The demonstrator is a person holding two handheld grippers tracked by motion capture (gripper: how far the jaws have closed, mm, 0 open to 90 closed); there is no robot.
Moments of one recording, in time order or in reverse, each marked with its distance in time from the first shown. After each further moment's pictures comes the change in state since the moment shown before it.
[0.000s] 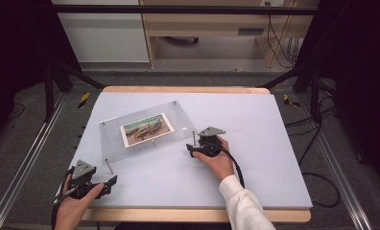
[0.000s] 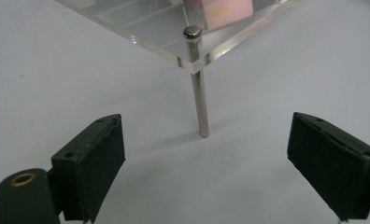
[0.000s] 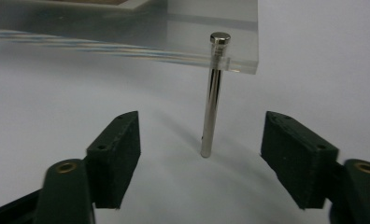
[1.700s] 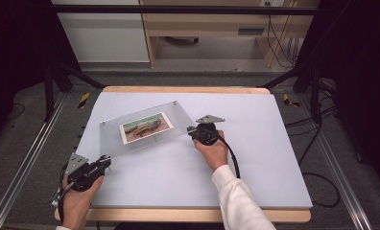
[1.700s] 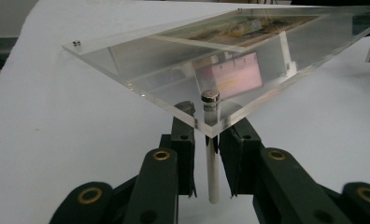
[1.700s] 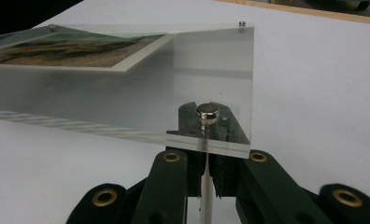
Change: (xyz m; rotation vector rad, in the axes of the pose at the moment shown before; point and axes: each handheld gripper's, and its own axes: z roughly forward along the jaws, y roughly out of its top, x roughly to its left) left arm 0.008 0.012 0.008 -0.230 -0.003 -0.103; right arm -0.006 0.036 0.006 -0.069 0.045 0.088
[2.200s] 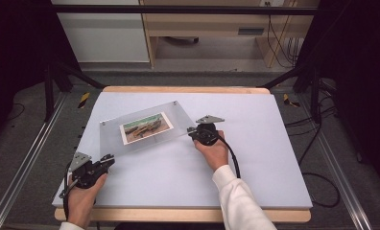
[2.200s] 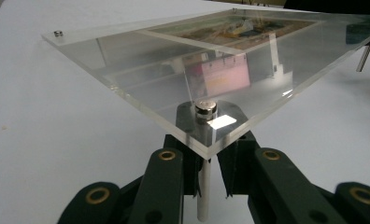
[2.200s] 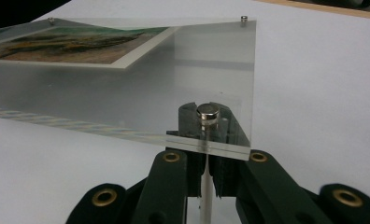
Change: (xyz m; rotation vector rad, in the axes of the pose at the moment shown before) left arm 0.000 -0.001 0.012 -0.001 -0.024 -0.047; right arm -0.001 -0.002 0.001 0.019 0.004 -0.004
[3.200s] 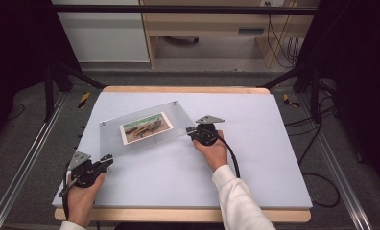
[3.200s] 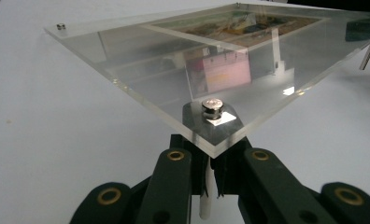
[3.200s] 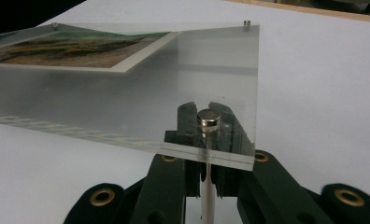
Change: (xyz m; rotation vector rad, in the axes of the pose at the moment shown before) left arm 0.001 0.003 -0.001 0.046 0.003 -0.008; right arm -0.002 -0.002 0.005 -0.025 0.017 -0.005
